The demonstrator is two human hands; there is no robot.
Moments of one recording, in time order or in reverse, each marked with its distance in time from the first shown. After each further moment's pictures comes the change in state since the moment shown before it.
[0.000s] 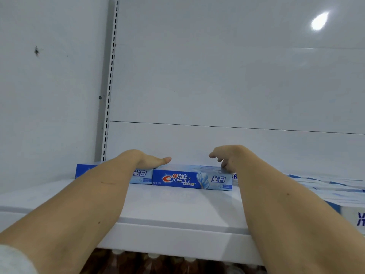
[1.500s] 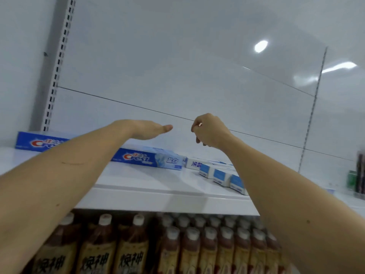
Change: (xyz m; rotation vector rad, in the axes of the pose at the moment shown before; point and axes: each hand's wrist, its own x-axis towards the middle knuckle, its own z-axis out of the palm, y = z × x) left_hand -0.065 0.078 0.001 -0.045 0.221 0.618; right_hand -0.144 -0.004 -0.044 -0.494 0.557 -0.375
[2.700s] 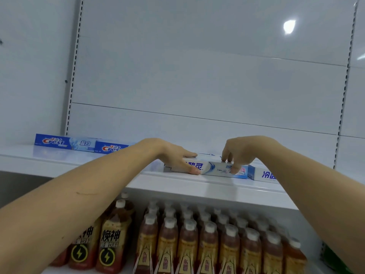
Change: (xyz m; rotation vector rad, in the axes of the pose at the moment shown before) left_hand -0.018 0.219 0.109 0.341 -0.236 -0.119; right_hand -0.028 0.225 -0.066 -0.525 -0.619 -0.284
